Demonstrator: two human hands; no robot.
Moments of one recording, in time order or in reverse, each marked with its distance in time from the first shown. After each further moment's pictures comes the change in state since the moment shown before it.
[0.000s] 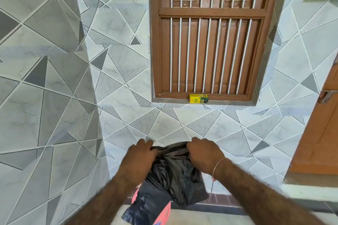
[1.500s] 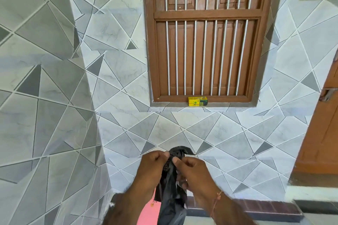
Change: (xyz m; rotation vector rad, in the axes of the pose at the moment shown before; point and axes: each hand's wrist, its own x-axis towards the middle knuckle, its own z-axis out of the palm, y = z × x) left_hand 0.011 0.052 -0.021 -1.467 -0.013 -0.615; right_hand -0.020 -0.044 0.017 1.786 0.079 0.541
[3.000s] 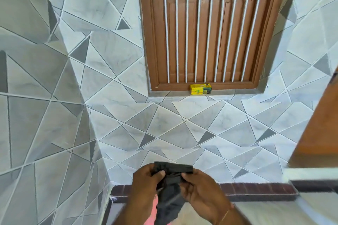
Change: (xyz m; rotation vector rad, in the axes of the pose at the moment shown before) left_hand 0.069 -0.071 -0.037 -0.155 0.027 -0.154; right_hand 0.068 0.060 0.024 0.596 -0.054 0.347
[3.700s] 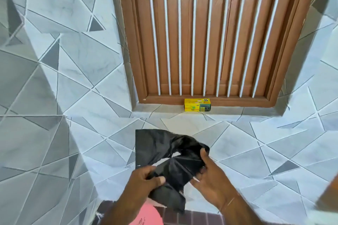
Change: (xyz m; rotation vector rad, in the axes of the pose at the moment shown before) left_hand 0.154 0.028 0.129 0.292 -0.093 0.022; right_hand 0.169 -0.196 -0.096 -0.021 0.021 -0.016
